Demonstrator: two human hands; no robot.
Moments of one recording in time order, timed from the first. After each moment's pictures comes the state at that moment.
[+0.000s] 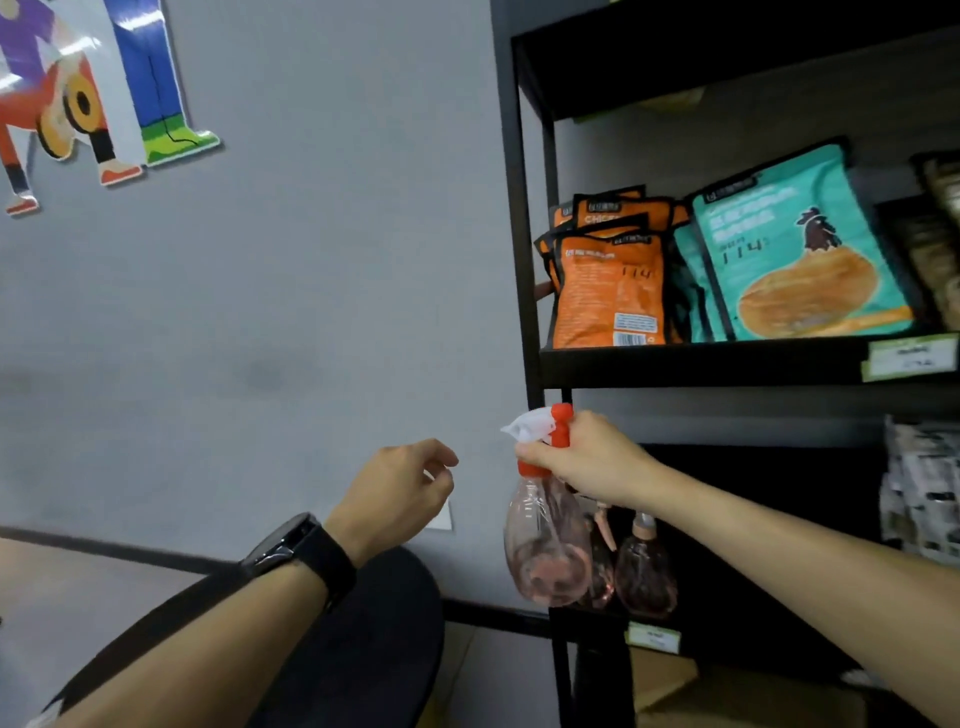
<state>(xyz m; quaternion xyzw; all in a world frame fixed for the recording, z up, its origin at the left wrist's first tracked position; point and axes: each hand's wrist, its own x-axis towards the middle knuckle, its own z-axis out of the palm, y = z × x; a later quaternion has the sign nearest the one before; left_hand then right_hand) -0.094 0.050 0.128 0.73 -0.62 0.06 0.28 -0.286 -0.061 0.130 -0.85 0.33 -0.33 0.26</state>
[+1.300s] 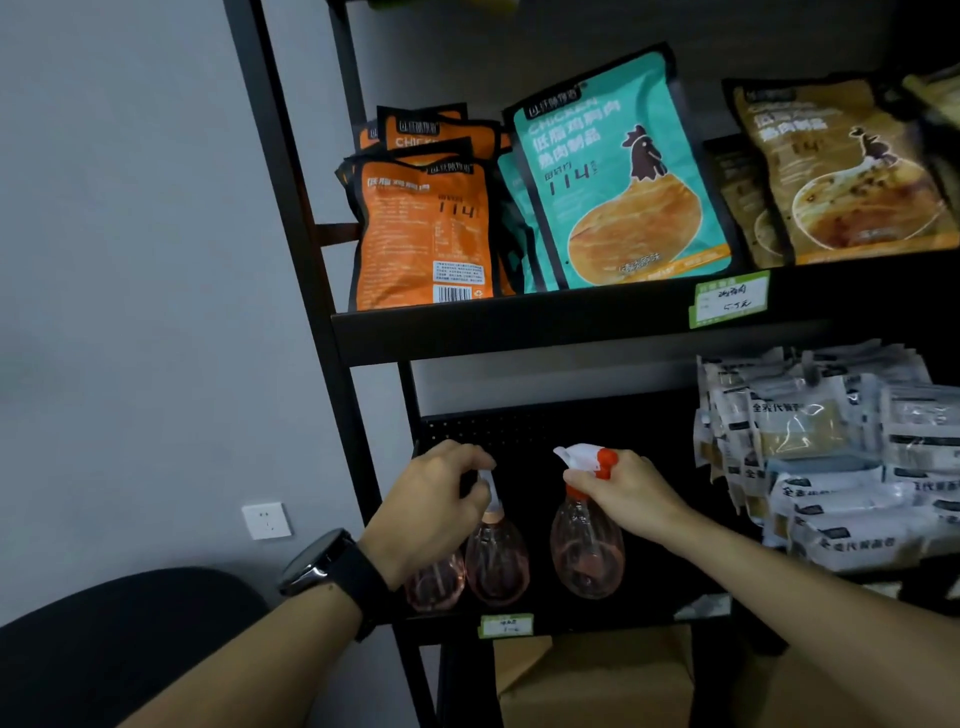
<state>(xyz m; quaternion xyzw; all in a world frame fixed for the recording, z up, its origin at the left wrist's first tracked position) -0.217 -0.117 0.048 0.56 -0.77 -0.03 0.30 -0.445 -0.173 0.011 -0.71 0.54 -0.36 0.27</state>
